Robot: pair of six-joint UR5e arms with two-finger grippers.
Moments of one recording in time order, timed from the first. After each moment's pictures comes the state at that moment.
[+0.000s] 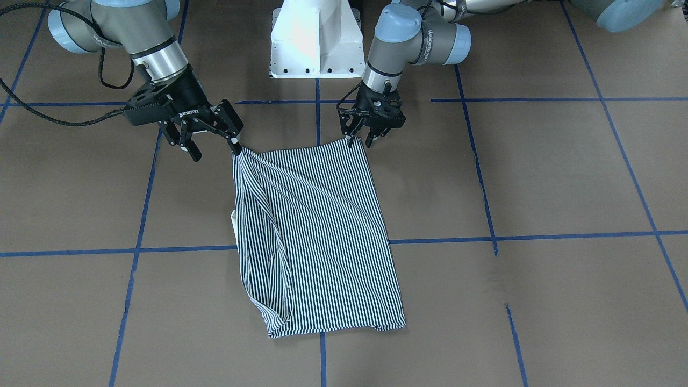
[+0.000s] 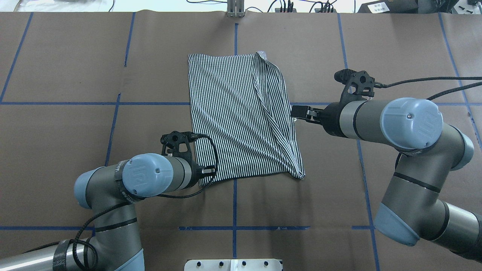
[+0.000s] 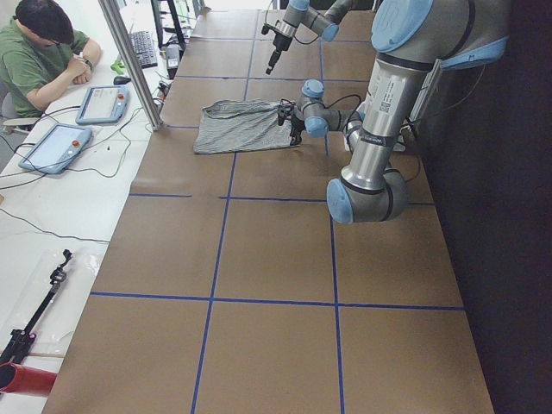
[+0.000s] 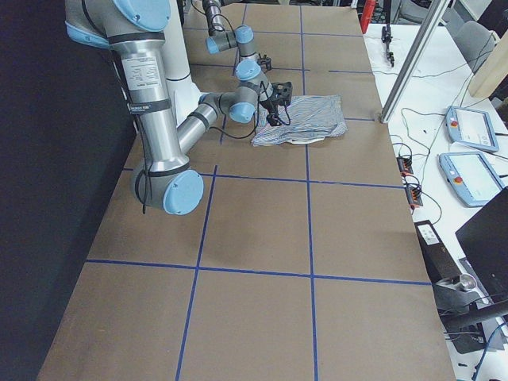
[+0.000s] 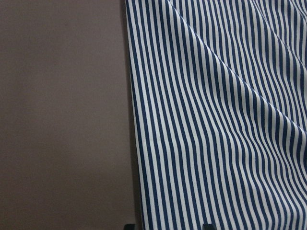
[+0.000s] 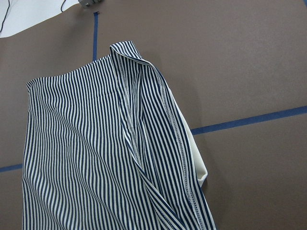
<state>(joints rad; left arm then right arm) -0.33 -2.05 -1.76 -1.91 -1.61 -1.45 0.58 -1.31 1.99 -1.11 1.64 1.42</state>
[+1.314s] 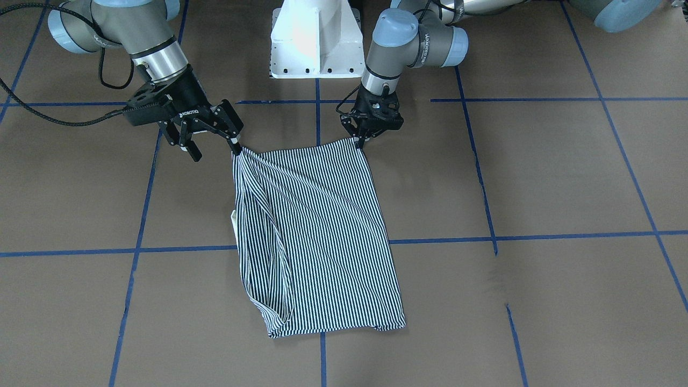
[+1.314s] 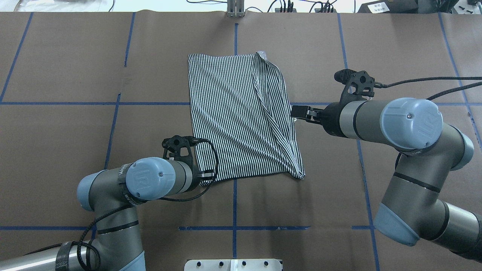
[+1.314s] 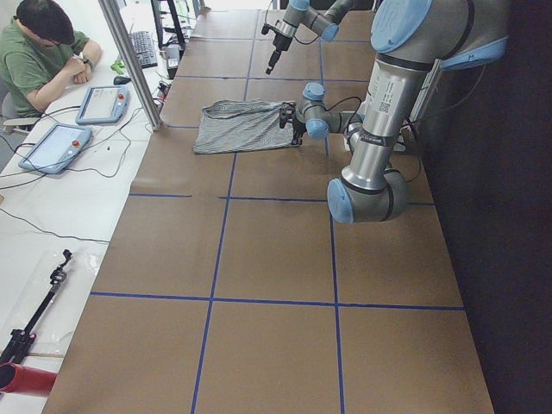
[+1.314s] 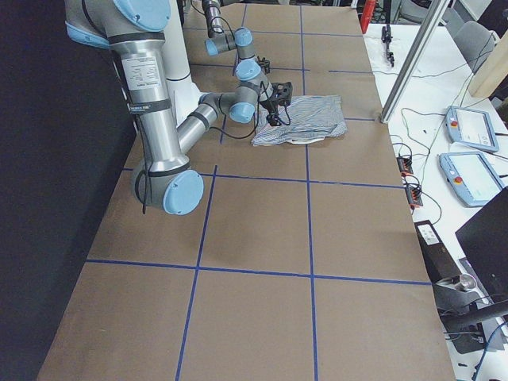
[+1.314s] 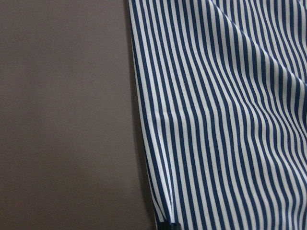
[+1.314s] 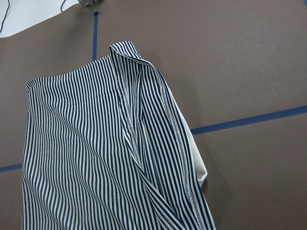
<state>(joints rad) -0.32 -2.05 -1.75 -1.92 -1.61 -1.43 0.58 -1.31 1.99 -1.11 1.64 1.42</state>
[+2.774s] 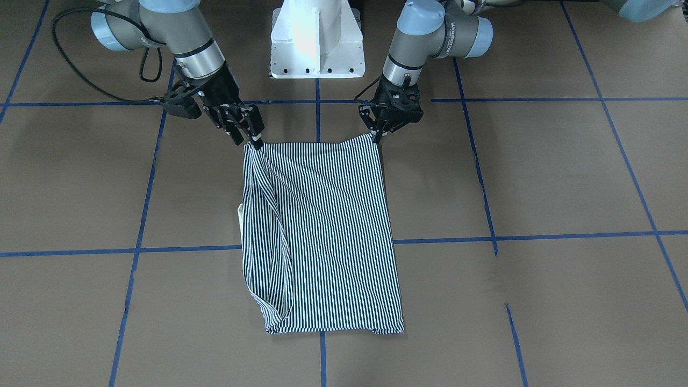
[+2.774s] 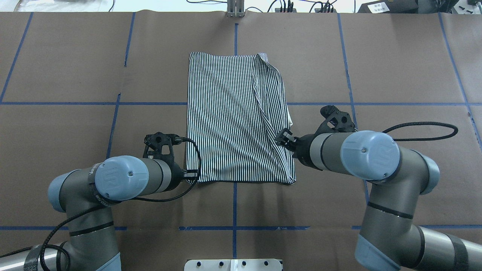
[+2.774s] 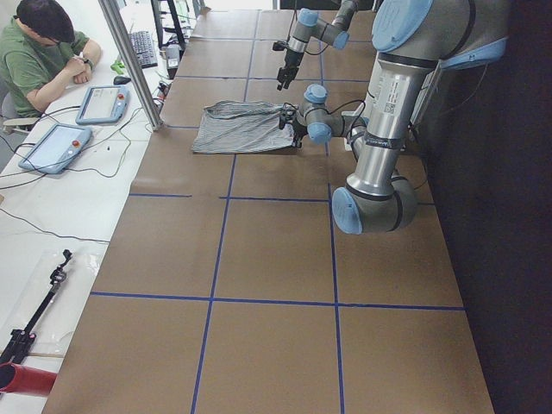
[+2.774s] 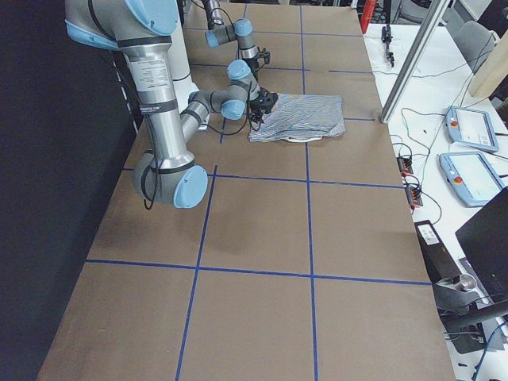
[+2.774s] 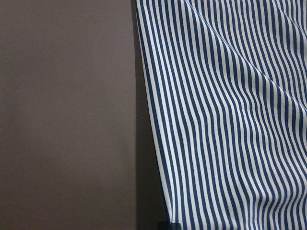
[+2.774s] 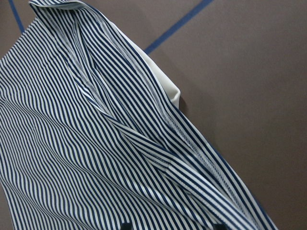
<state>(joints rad) -0.34 -1.95 -1.85 -1.93 -1.61 -1.34 0.40 -1.24 1.97 -1.25 1.58 1.96</state>
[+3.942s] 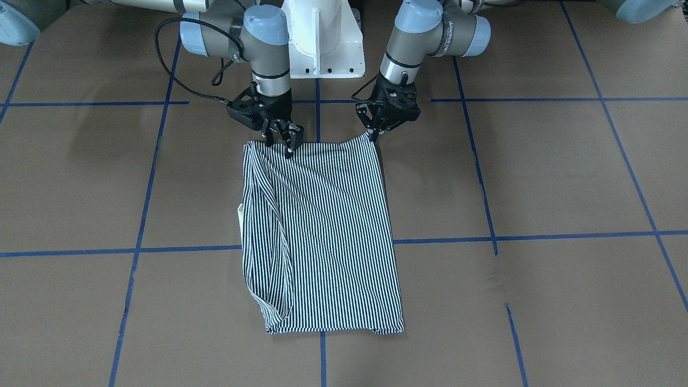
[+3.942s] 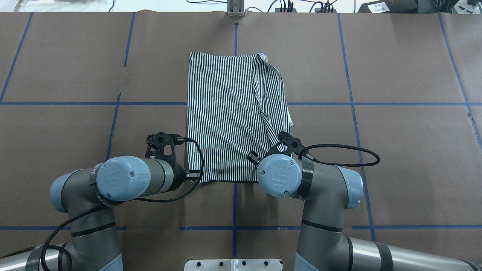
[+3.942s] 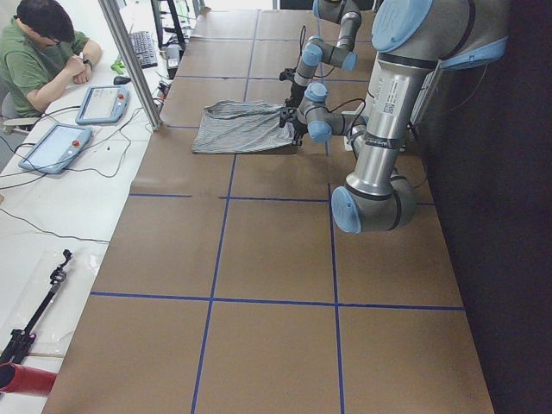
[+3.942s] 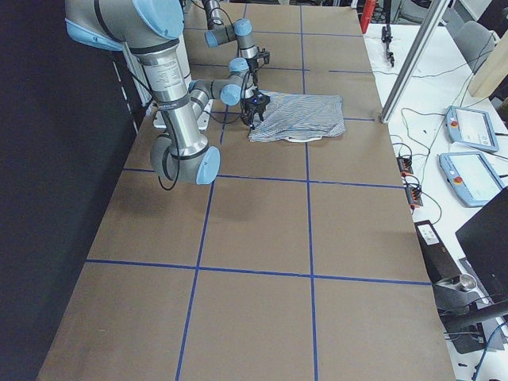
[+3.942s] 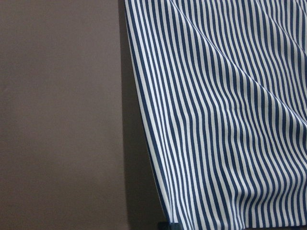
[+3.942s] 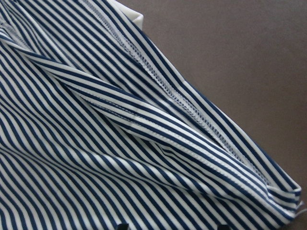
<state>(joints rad) -0.34 -1.96 -1.85 -1.93 -1.61 -1.35 0.31 -1.02 1.75 -1.54 1.51 2.05</state>
